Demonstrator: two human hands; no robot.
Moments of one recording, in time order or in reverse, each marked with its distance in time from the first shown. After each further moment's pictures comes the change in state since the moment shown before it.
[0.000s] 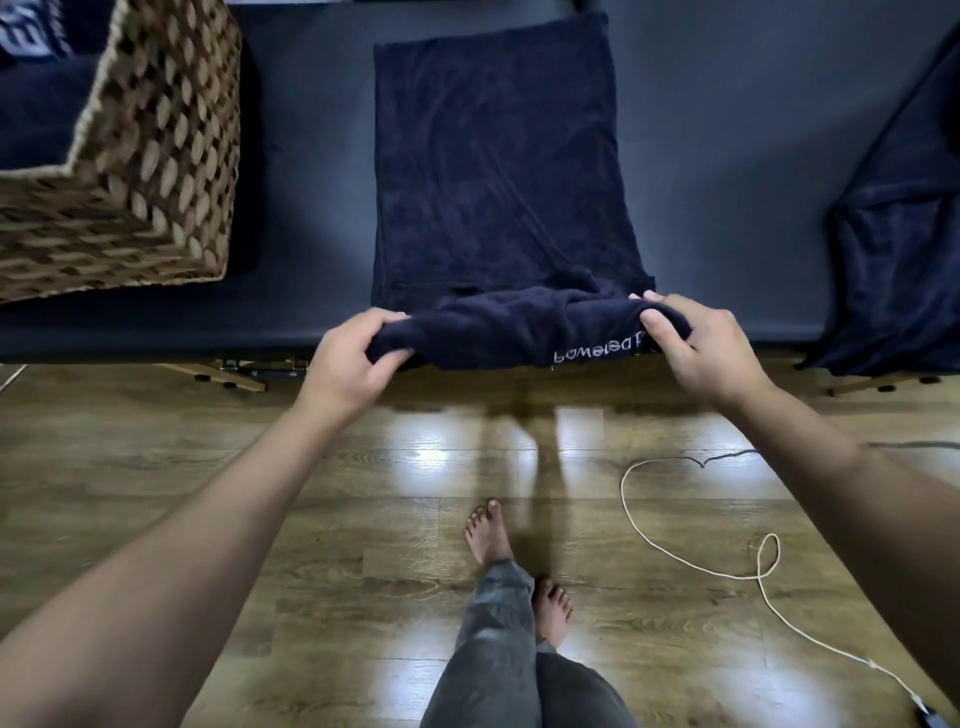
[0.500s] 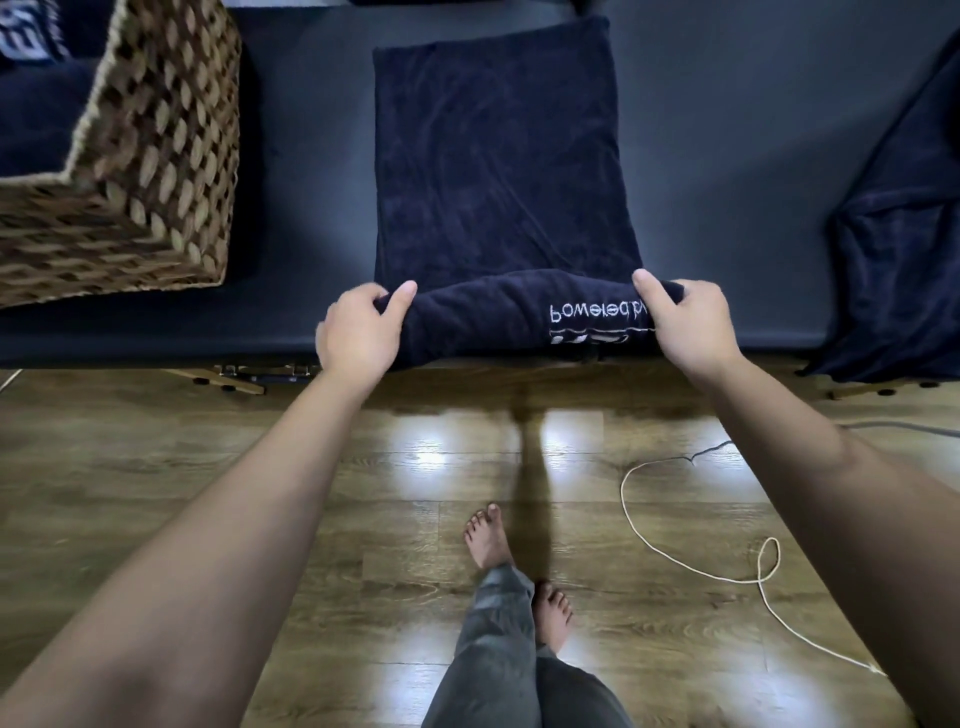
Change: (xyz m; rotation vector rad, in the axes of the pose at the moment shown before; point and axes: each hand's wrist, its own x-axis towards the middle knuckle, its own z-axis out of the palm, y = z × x) left_hand 0.051 0.020 0.012 0.205 0.067 -0.574; right_hand 0.036 -0.026 0.010 0.183 0.112 0.299
